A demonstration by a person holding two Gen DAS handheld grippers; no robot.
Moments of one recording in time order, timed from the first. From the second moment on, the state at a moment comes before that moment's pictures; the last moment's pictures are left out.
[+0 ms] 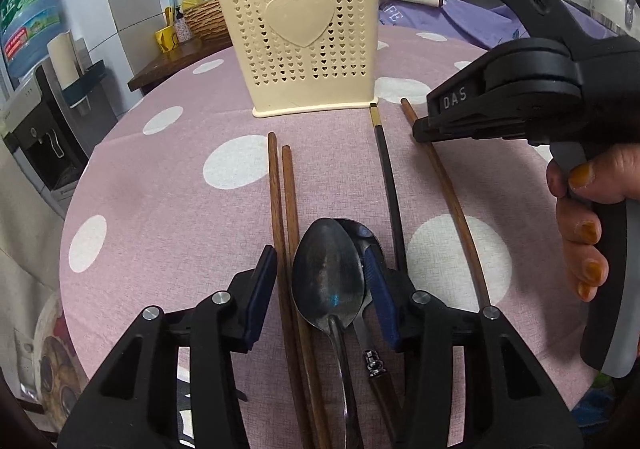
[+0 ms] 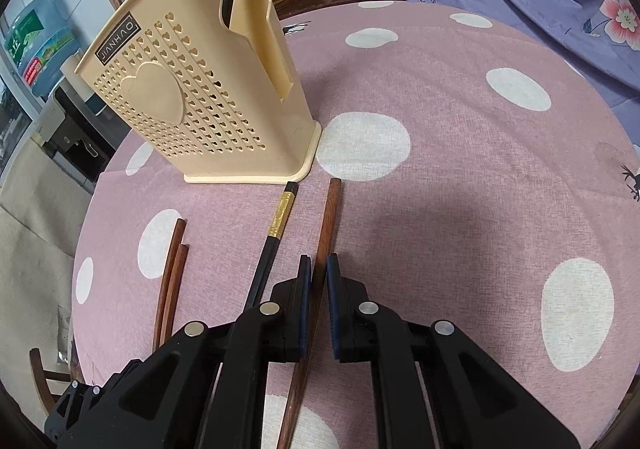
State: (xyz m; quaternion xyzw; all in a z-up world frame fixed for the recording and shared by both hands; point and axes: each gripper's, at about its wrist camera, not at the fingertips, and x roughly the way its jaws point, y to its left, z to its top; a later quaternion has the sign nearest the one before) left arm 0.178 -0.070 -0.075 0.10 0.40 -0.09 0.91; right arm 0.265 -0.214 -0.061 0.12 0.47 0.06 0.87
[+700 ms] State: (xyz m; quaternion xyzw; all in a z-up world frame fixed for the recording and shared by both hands) left arm 0.182 -0.058 -0.066 0.05 0.39 -0.13 0.91; right arm 0.258 -0.215 -0.056 0.12 0.46 0.07 0.88
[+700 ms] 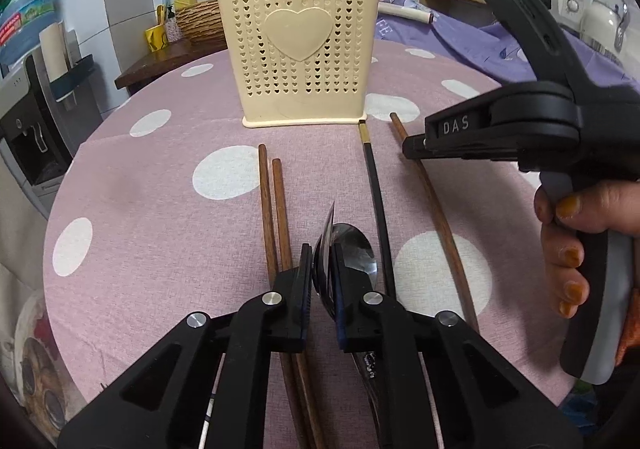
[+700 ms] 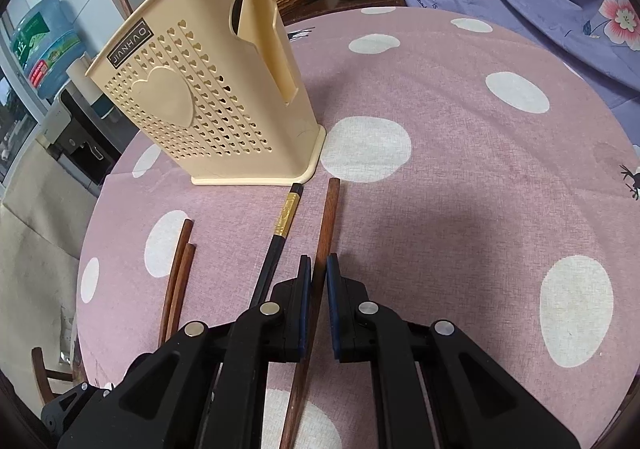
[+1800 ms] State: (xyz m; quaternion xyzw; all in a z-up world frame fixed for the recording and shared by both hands) left arm 0.210 -0.030 -0.072 -0.01 0.41 -0.15 0.90; right arm 0.245 -0.215 -0.043 0.11 0.45 0.07 0.88
